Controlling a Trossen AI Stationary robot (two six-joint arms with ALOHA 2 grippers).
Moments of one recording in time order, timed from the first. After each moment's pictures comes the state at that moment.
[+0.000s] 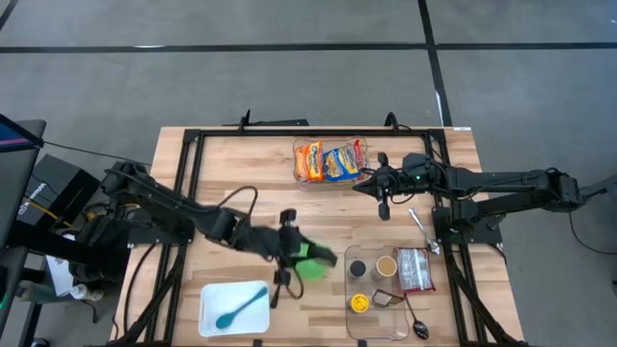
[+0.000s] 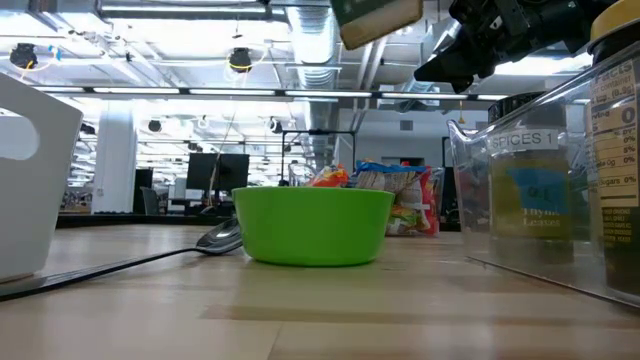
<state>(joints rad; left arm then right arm) -0.40 1.54 1.20 -0.20 -0.34 -0.10 -0.16 0.96 0.60 0.01 -0.08 -0.09</state>
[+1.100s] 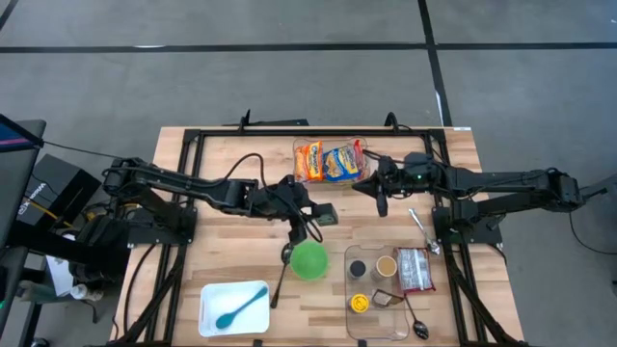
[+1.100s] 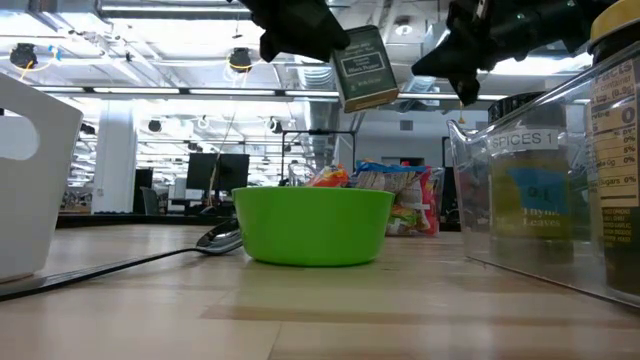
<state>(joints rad) -0.13 1.54 1.20 -0.27 -0.28 -0.23 -0.16 0.96 0.60 0.04 -0.08 0.30</state>
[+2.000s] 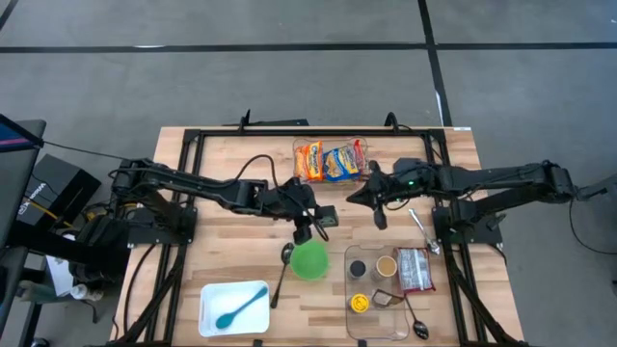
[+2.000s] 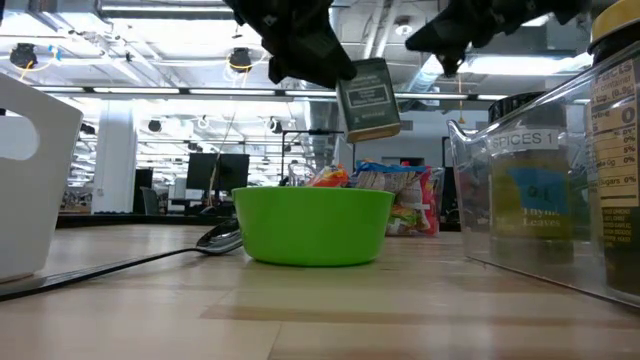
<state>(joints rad) -0.11 1.61 1.21 -0.26 -0.23 -0.22 -0.04 1.06 0.76 -0.11 -0.08 0.04</state>
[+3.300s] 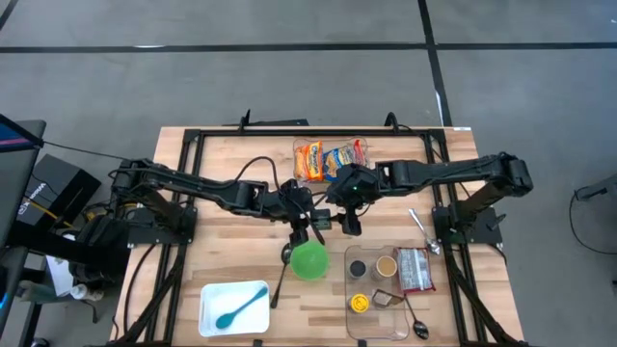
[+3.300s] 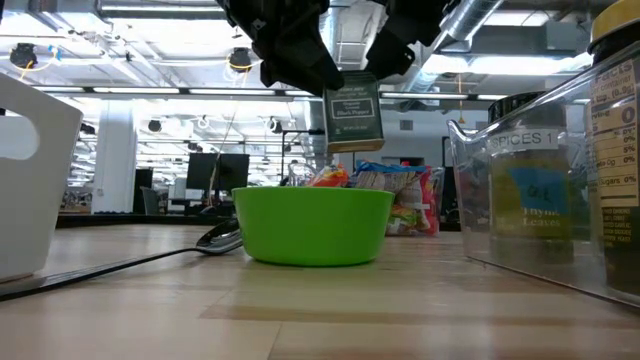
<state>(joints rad) -0.11 1.61 1.21 -0.34 -0.23 -0.22 0.01 1.52 1.27 -0.59 -0.07 -0.03</state>
